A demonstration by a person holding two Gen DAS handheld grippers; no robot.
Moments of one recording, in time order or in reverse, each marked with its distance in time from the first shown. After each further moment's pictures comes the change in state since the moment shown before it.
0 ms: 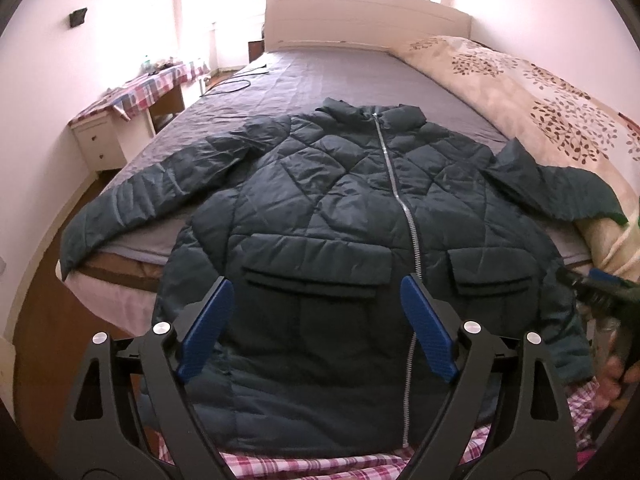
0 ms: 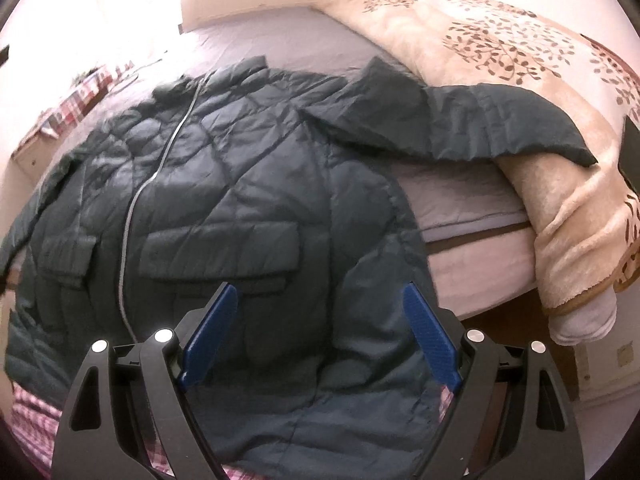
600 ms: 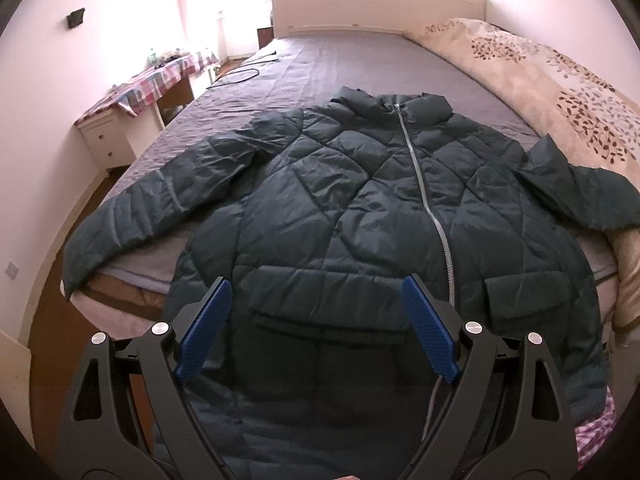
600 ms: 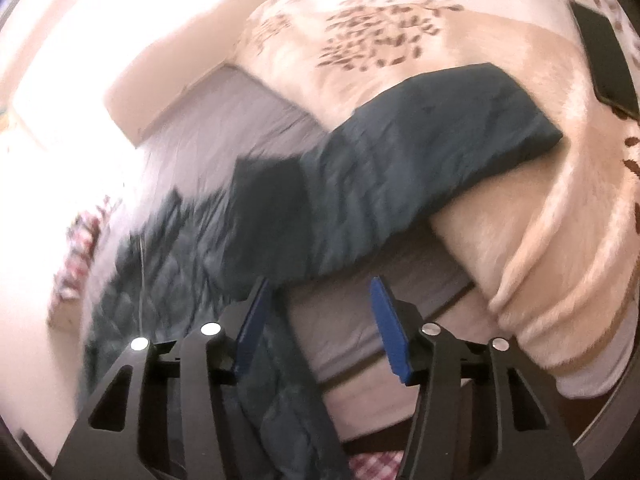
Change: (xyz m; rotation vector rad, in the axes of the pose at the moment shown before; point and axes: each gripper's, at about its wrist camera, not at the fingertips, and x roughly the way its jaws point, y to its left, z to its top) left arm 0.046 -0.001 0.041 0.019 0.069 0.063; right arm 0.014 -0.198 0.100 0.511 -0.077 0.161
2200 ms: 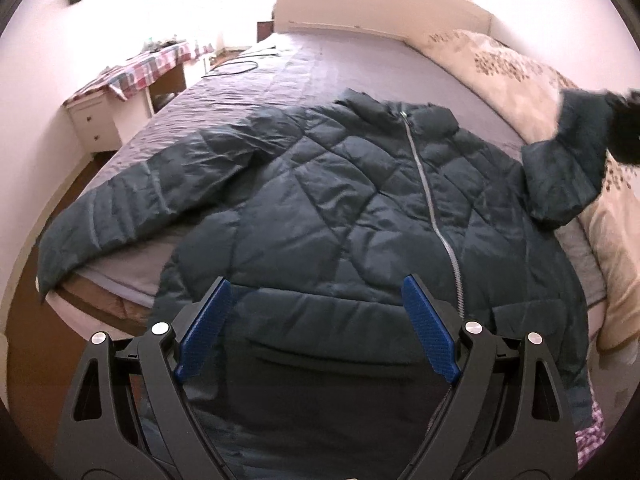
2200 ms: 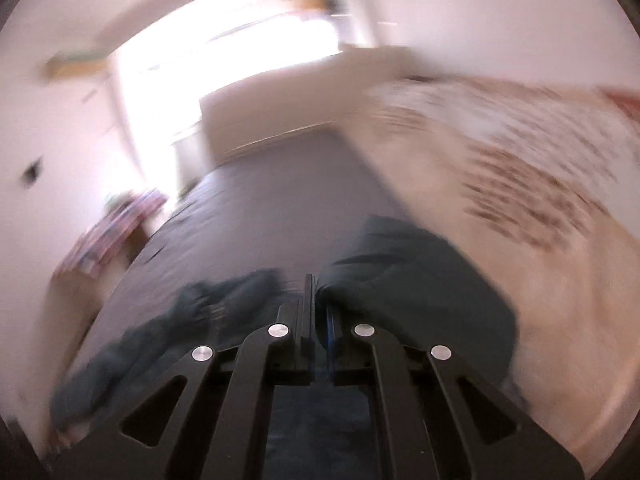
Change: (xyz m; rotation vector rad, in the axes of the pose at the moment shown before) left arm 0.025 0.032 0.013 -0.091 -0.007 -0.078; right arm 0.001 0.240 0.016 -0.577 -0.231 0.209
